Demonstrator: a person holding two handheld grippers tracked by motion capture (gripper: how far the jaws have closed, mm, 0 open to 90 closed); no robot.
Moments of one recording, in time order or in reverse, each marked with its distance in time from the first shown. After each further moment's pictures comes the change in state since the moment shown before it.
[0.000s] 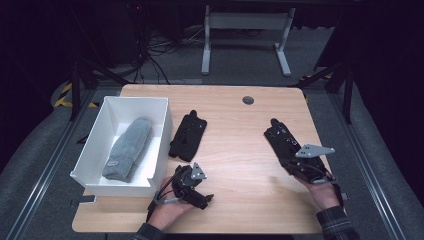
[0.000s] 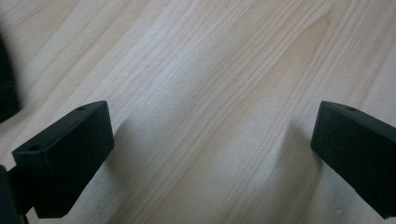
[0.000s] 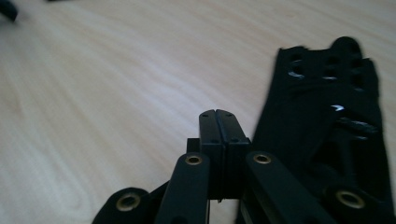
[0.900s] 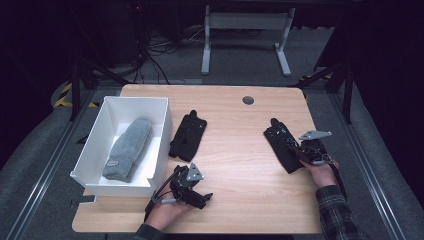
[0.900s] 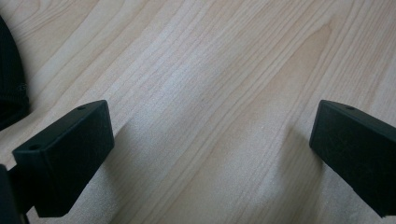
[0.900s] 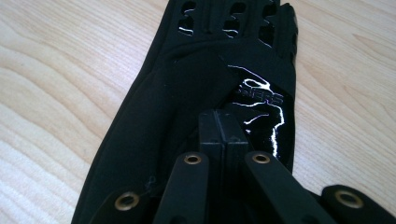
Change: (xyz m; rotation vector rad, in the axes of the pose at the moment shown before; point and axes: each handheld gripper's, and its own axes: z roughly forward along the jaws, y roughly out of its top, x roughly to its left) left arm 0.002 -0.006 0.001 -0.053 0.001 0.001; right arm -0.068 -0.010 0.041 0.129 -0.142 0.069
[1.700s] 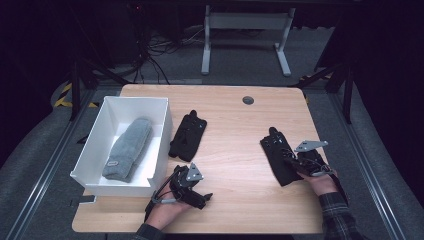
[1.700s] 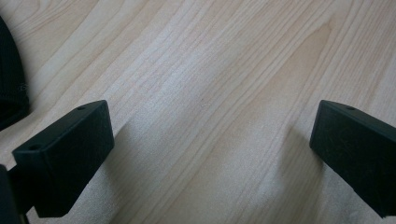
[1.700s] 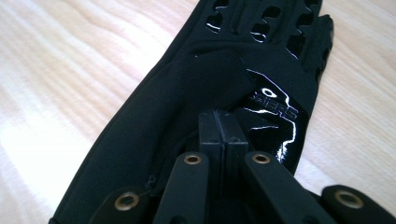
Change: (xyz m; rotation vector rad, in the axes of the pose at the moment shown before) left arm 0.000 0.000 0.000 -0.002 -0.002 0.004; right arm 0.036 -0.010 -0.018 0.030 0.105 -0.092
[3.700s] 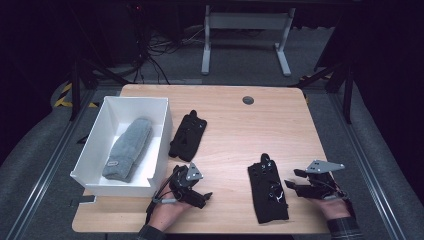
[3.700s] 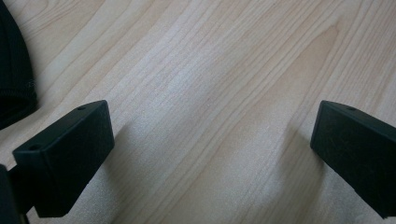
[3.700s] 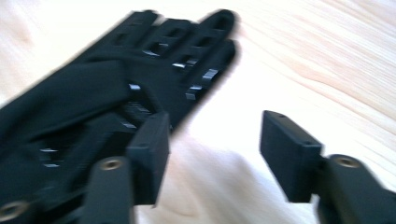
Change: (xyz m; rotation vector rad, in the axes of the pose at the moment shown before) left arm 0.001 0.000 0.000 0.000 0.017 -0.018; right arm 0.032 -0.042 -0.037 -0.095 0.042 0.050
